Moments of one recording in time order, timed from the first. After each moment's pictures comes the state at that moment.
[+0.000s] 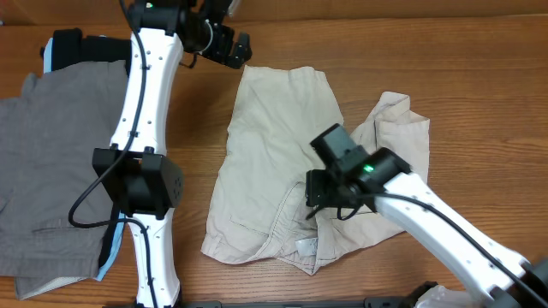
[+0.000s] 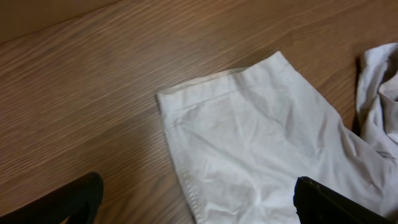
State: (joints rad) left arm -0.11 2.31 2.47 -1.23 0.36 0.22; right arm 0.63 1.50 1.09 -0.96 -0.11 0.63
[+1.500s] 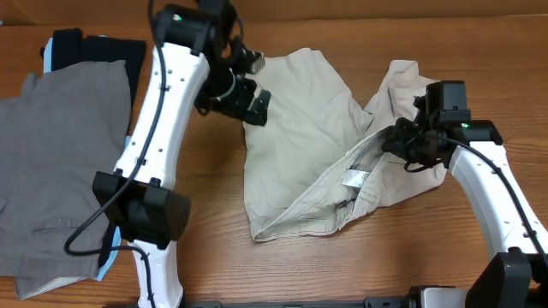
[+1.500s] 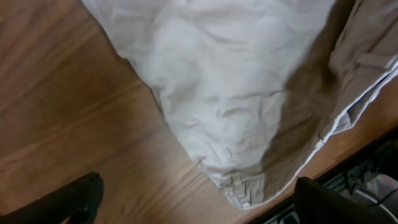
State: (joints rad) left arm -0.29 2.09 2.26 -1.68 0.28 0.13; right arm -0.01 1.52 1.12 -0.81 -0.20 0.42
